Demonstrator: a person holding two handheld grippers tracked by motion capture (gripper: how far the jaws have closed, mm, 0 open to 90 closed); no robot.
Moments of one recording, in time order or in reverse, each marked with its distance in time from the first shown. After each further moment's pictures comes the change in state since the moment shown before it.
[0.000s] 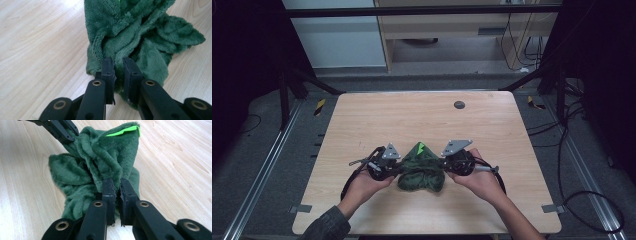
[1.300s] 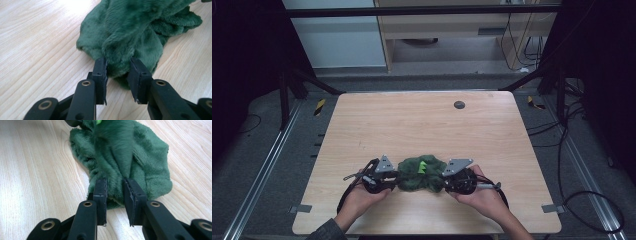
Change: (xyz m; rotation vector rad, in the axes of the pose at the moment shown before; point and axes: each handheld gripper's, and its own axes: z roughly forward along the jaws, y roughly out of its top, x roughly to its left) left arm -0.014 -0.036 -0.002 -0.043 0.015 -0.048; right arm 0.031 -0.035 0.000 0.030 0.040 -0.039
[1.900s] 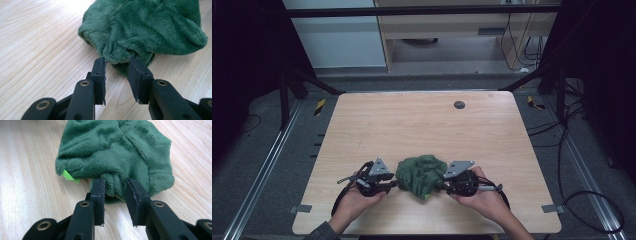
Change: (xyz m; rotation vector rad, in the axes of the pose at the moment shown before) left arm 0.001 -0.010 -0.012 -0.006 -0.002 -0.008; right arm 0.002 -0.005 -0.002 0.009 0.002 0.001
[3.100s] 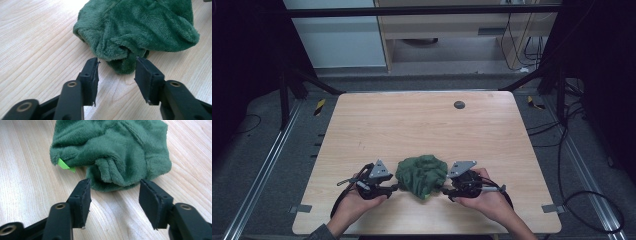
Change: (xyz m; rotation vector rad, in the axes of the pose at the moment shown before) left arm -0.007 -0.001 -0.003 0.008 0.001 0.006; right arm -0.003 -0.007 -0.004 0.049 -0.012 0.036
